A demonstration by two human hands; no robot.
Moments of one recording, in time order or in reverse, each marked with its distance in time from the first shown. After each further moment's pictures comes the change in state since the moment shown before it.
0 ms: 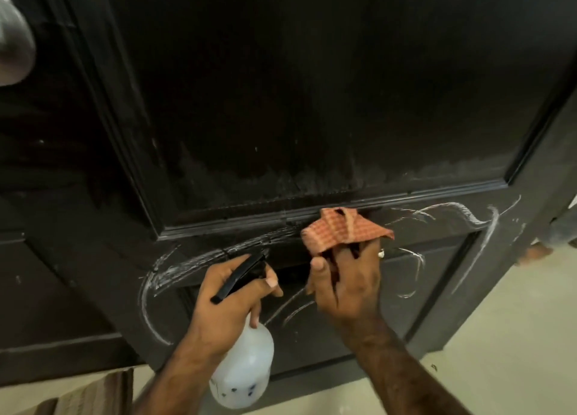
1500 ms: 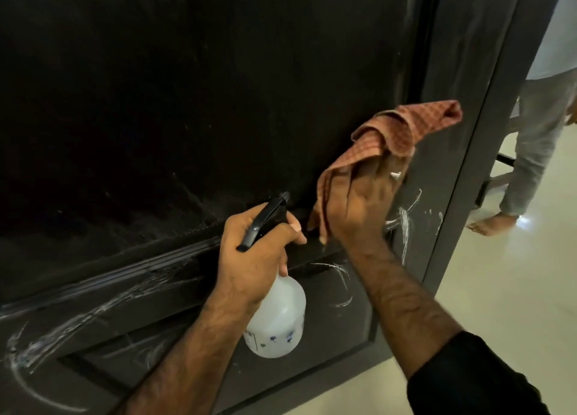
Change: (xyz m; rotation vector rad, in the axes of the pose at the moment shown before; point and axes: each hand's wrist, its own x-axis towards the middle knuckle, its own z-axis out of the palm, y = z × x) left_hand 0.096 0.050 0.206 0.145 -0.040 0.069; right_hand 0.145 0.165 -0.072 -0.259 0.333 0.078
